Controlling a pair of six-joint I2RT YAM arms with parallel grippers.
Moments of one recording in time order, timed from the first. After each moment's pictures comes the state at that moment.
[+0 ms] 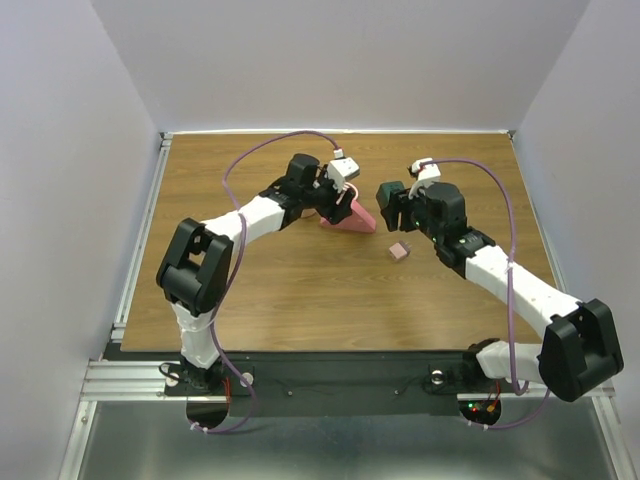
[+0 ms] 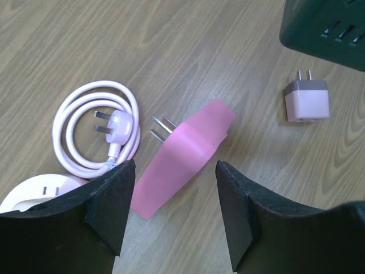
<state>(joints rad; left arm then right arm) -0.55 1.84 1.29 0.01 0.42 0.21 0.44 1.25 0.83 0.05 0.05 0.15</state>
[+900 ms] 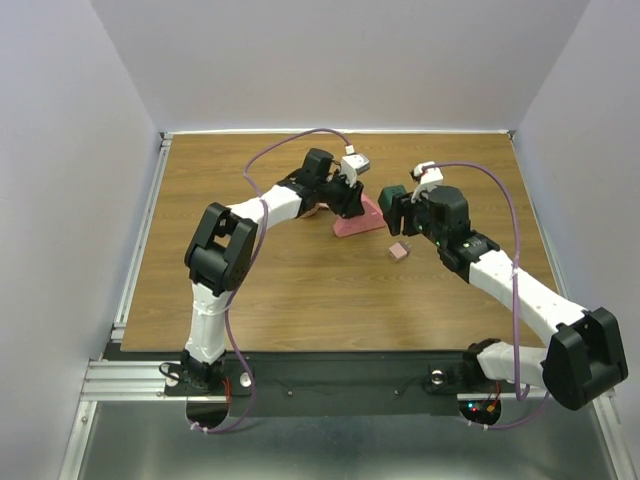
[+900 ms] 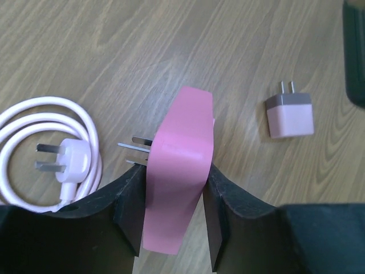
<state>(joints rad) -0.57 2.06 1.49 -0.05 0.55 0.12 0.44 1.20 0.80 0.02 0.03 0.15</state>
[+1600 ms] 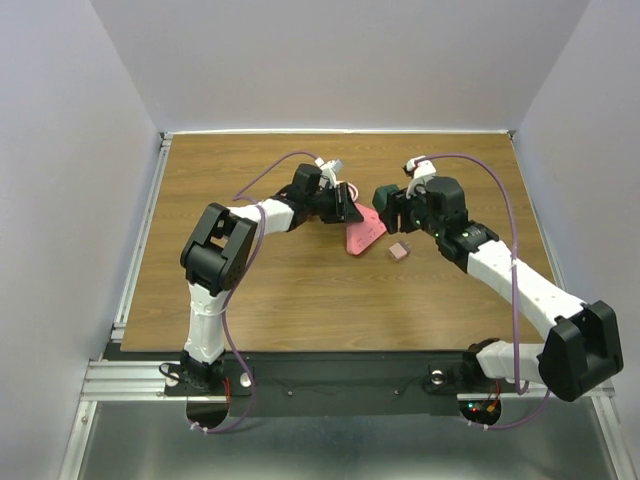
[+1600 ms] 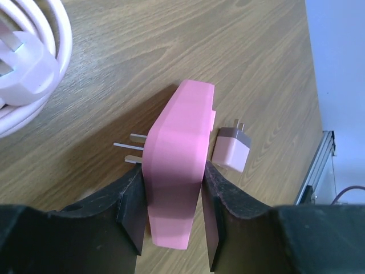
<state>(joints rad) -0.53 2.07 1.31 0.18 0.55 -0.60 0.44 1.23 0.89 -0.10 -0.06 0.12</state>
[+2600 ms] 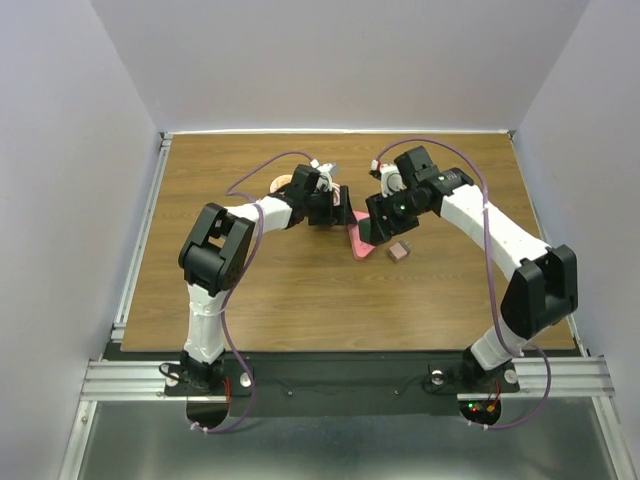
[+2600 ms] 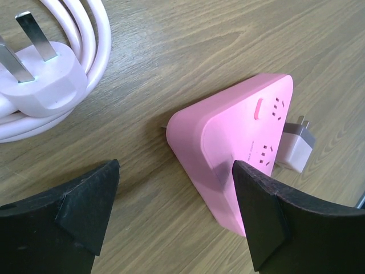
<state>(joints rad) -0.51 2.05 1.33 0.01 0.40 -0.47 0.44 1.59 1.39 -0.84 -0.35 0.01</state>
